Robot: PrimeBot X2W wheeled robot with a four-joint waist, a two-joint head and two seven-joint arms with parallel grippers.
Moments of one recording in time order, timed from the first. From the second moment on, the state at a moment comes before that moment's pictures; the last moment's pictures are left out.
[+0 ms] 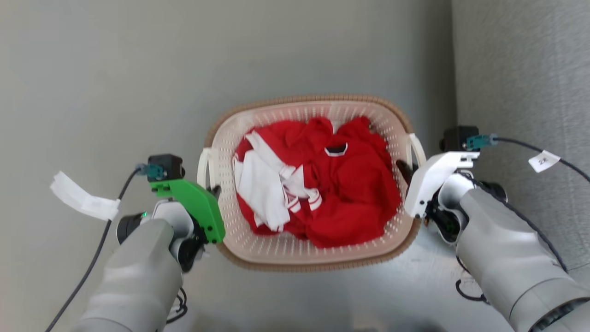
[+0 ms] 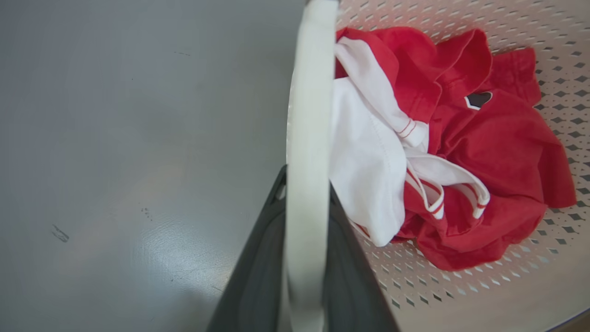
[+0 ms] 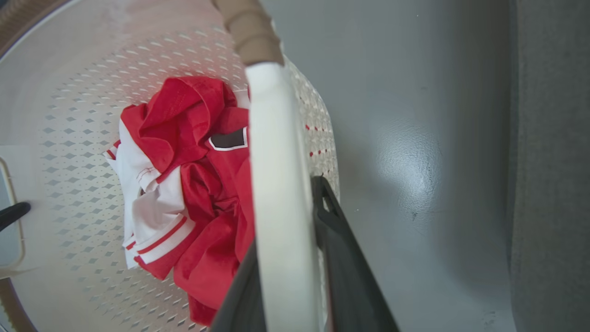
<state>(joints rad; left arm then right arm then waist) -0.75 0.02 -0.82 1.12 -1.02 -0.12 0.01 -0.71 -0.09 0.62 1.10 0.76 0.12 0.01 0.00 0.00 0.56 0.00</state>
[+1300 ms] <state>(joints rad) -0.53 0.02 -0.90 1.14 -1.12 -0.12 0.19 -0.50 -0.06 0.72 1.17 0.85 0.12 0.15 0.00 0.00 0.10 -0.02</state>
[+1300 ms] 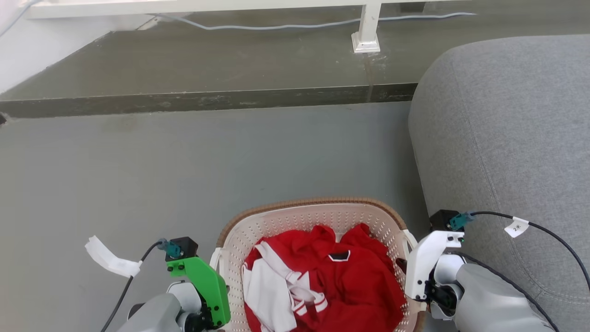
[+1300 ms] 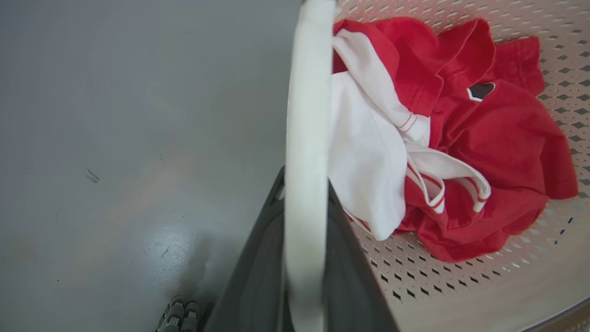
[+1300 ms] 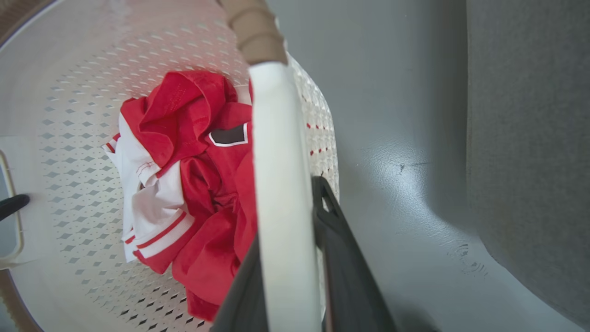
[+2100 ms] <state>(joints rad) -0.53 0.02 -0.91 1.14 -1.15 -0.12 0.23 -0.51 -0.06 0.74 1.18 0.87 0.11 0.18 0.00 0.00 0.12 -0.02</state>
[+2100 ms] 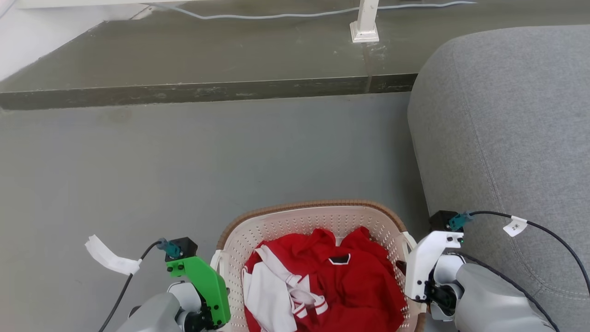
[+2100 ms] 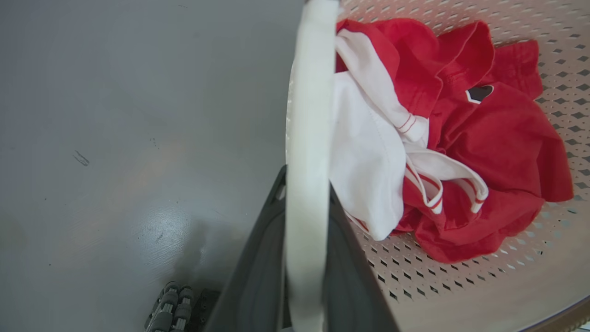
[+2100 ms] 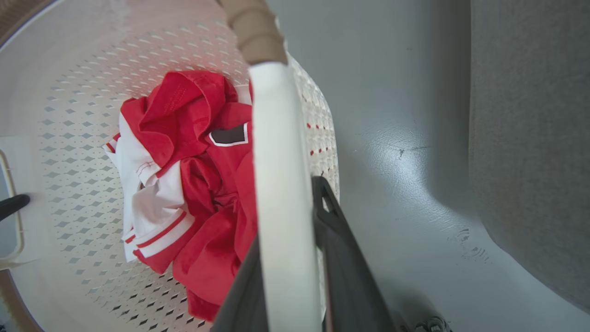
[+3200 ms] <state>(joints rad) -0.60 0.02 -0.93 1.14 -1.16 -0.12 0.18 -0.57 -0.07 0.76 1.16 0.90 0.11 0.13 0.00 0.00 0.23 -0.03</state>
